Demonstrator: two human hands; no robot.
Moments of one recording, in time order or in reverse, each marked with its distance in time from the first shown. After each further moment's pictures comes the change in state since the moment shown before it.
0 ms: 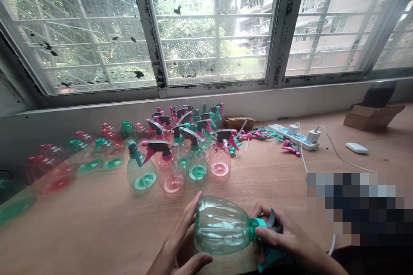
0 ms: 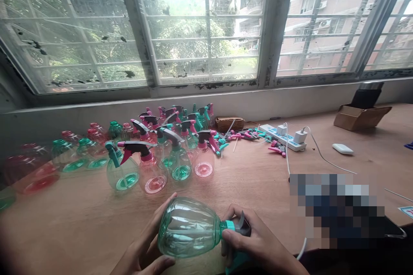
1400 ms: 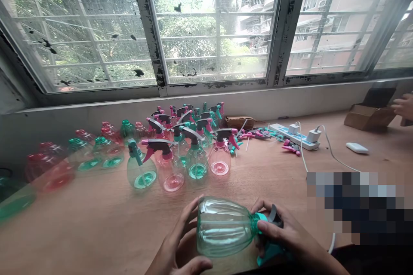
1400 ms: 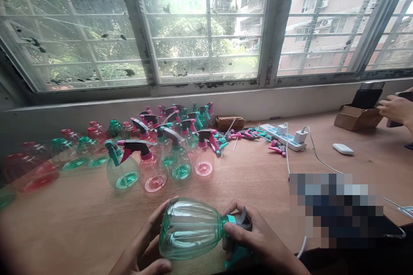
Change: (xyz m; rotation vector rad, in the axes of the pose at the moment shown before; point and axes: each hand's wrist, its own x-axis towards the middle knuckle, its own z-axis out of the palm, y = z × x) left_hand -0.004 0.002 0.004 -0.338 -0.051 -0.085; right_hand -0.002 -0.004 0.002 0.030 0.090 0.015
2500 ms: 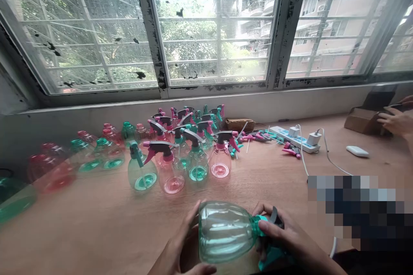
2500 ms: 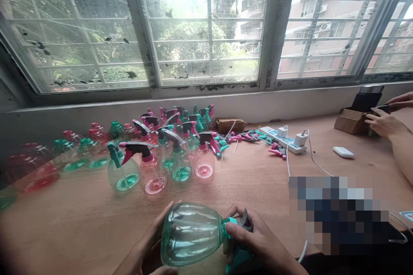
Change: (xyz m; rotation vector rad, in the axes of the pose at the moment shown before) left_hand 0.008 -0.021 -0.003 0.105 -0.050 0.118; right_hand 0.001 0.001 -0.001 0.033 -0.013 0.005
